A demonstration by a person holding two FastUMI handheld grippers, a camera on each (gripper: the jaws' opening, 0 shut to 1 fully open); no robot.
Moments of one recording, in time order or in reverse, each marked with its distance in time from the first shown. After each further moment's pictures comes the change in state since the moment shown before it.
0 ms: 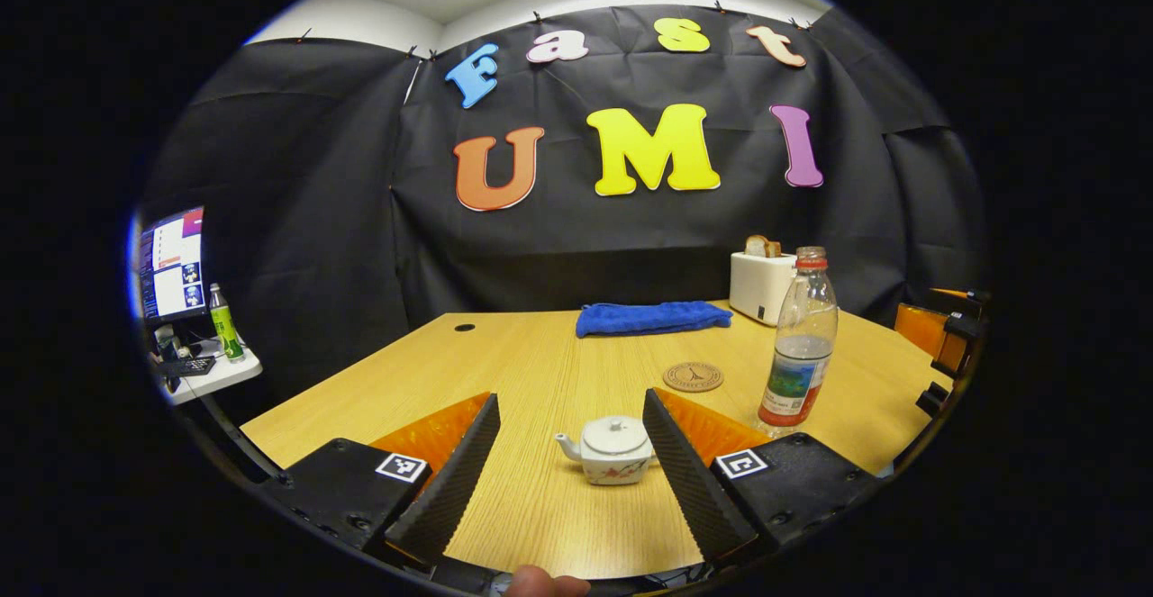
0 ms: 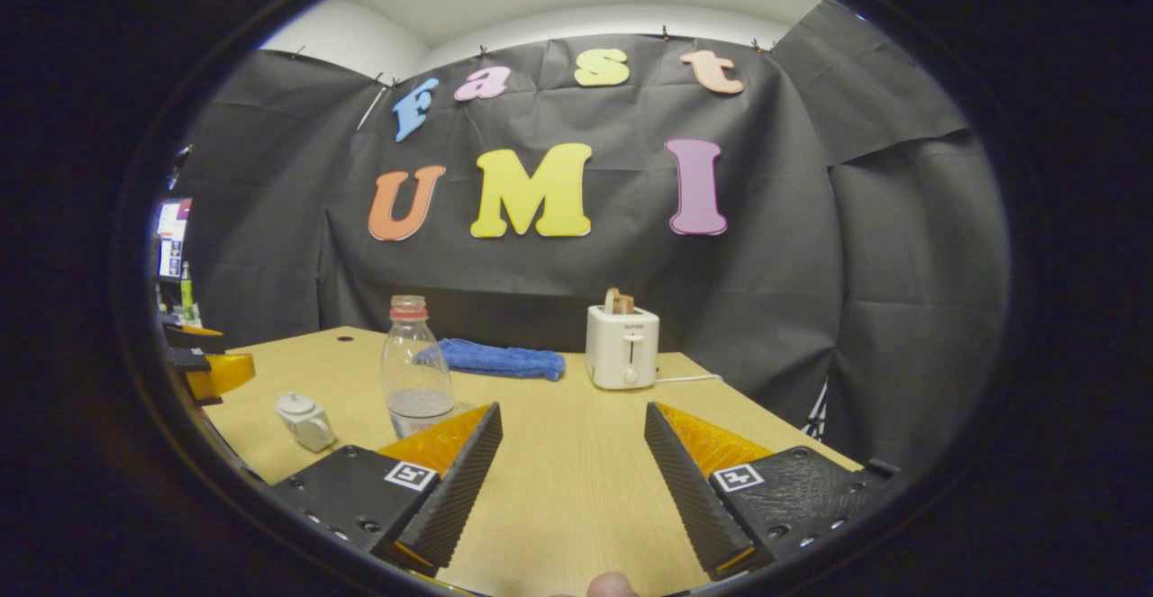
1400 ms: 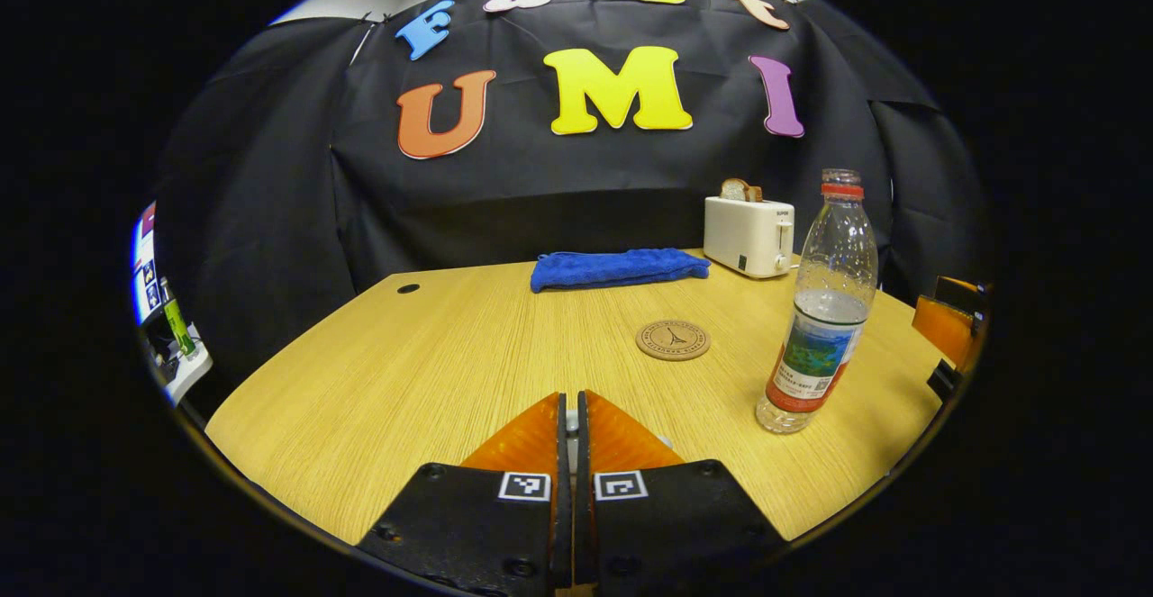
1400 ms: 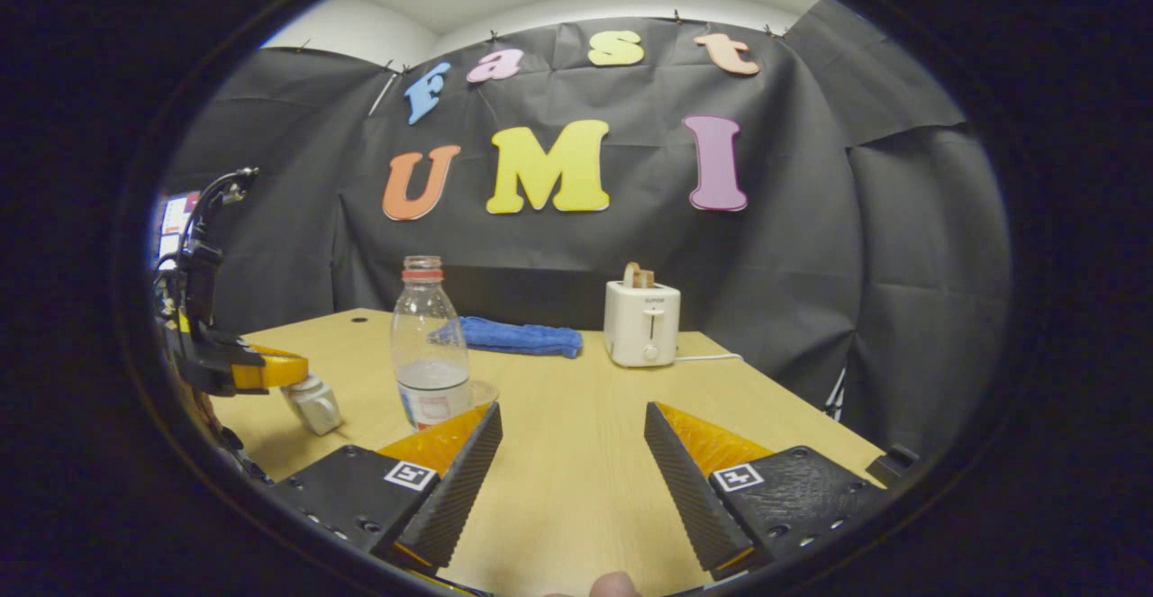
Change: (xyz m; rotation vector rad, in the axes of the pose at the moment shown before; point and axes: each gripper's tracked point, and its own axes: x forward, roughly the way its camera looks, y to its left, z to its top) left arm 0.061 -0.037 -0.026 -0.007 0.128 -0.143; right arm 0.006 0.024 -0.023 -0.004 0.057 0.077
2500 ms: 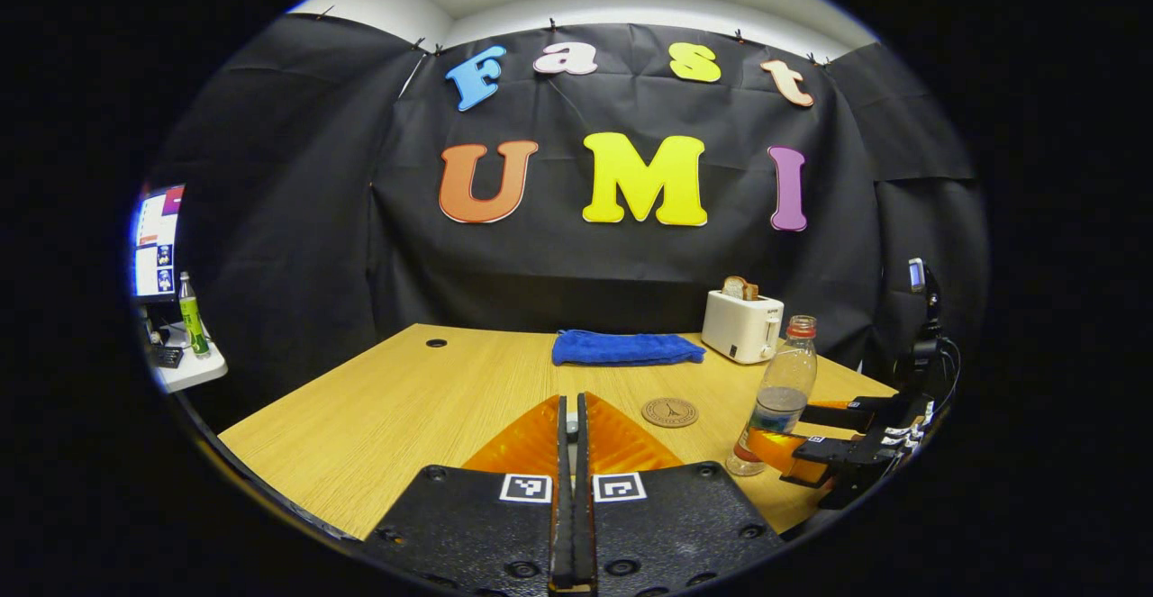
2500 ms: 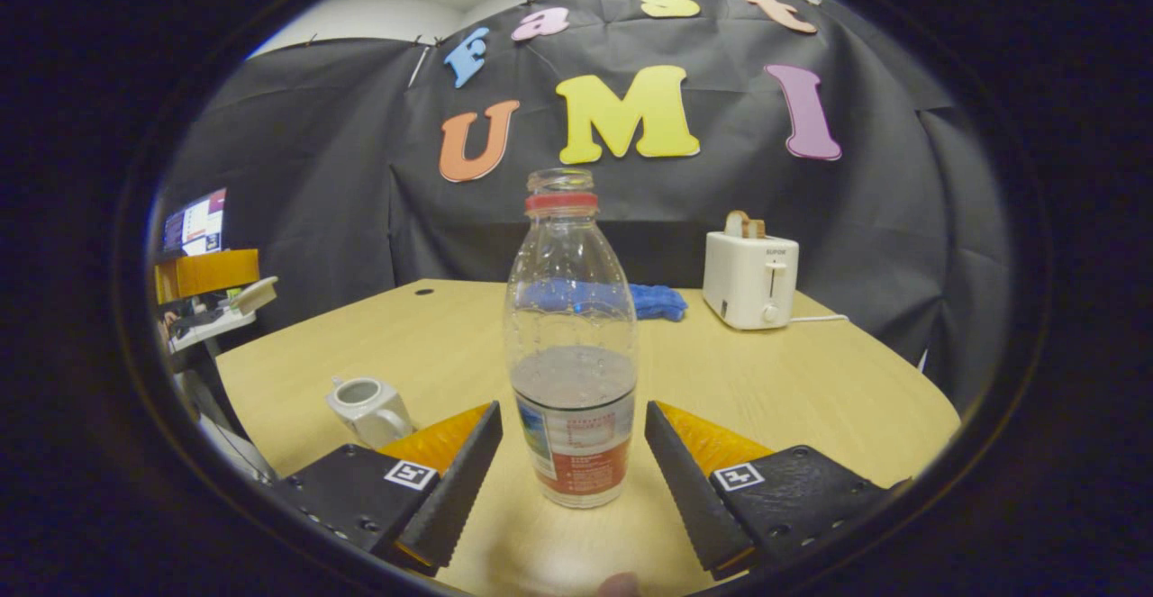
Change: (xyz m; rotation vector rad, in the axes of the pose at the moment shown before) left arm -0.073 0.048 0.067 -0.088 -0.207 0.014; right arm 0.061 0.105 -0.031 0.015 0.156 0.170
